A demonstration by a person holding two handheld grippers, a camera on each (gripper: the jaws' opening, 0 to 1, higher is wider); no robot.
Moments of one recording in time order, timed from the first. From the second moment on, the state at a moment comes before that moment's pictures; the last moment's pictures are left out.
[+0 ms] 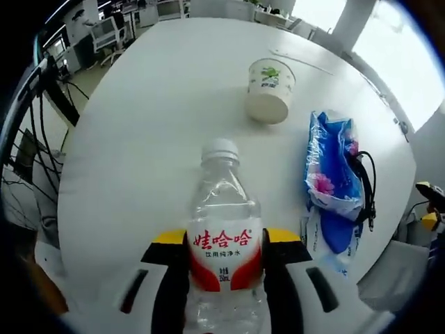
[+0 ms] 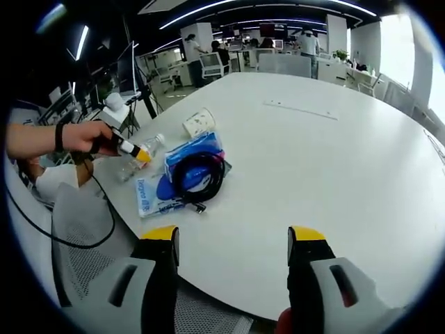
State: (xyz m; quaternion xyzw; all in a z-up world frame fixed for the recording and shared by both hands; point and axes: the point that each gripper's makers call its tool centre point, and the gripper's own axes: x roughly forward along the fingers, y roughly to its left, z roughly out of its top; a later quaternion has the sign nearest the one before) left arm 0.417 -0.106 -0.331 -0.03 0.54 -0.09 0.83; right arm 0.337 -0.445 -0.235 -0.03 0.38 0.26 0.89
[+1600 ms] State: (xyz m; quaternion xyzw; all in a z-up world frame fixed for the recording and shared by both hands) left arm 0.439 -0.085 -0.269 -0.03 0.44 -0.07 0.90; right arm 0.337 -0.442 -0.236 -0.03 0.38 0.26 0.89
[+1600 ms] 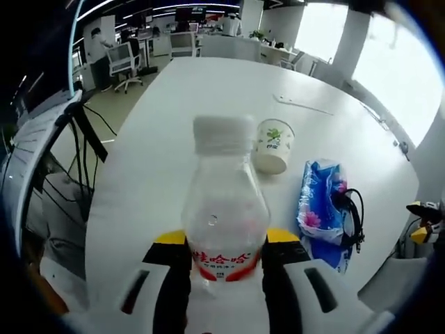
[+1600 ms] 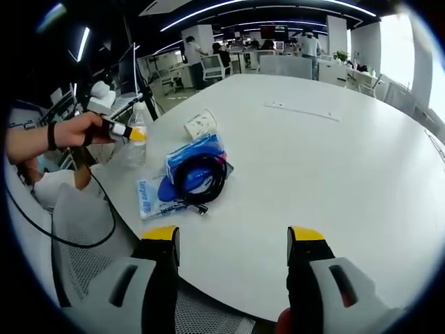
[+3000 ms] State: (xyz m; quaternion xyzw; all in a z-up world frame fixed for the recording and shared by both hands) left arm 0.417 -0.091 -0.269 0.01 0.38 -0.03 0.93; right arm 0.330 -0.438 -0.237 -0.03 0.38 0.26 0.89
